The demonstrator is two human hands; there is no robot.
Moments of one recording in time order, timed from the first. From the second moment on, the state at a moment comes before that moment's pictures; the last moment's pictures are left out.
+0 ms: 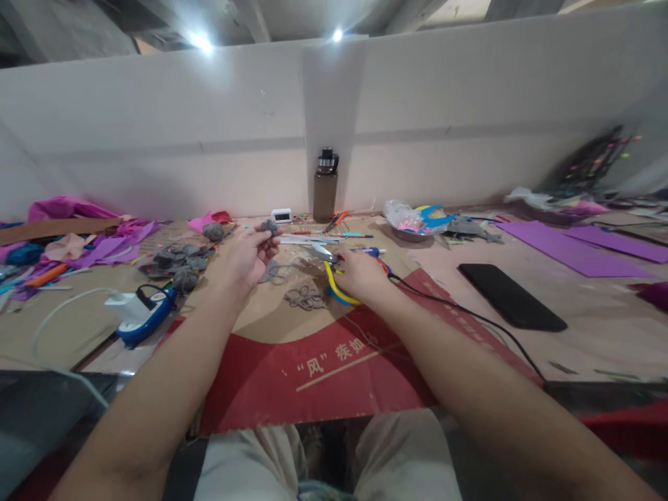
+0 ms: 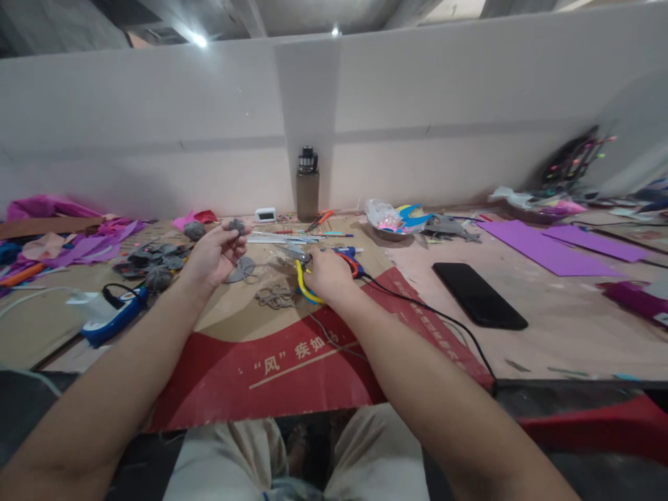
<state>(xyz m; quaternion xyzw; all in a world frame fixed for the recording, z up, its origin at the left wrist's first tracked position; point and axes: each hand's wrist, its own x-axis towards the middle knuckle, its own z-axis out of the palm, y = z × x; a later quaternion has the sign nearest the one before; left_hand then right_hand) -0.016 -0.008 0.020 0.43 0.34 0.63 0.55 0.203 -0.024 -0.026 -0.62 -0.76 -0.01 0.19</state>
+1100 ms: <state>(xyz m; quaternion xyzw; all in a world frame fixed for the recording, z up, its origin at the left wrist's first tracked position) -0.065 0.030 -0.004 0.46 0.49 0.60 0.43 0.205 -0.020 -0.016 -0.58 -0.75 0.08 0.30</state>
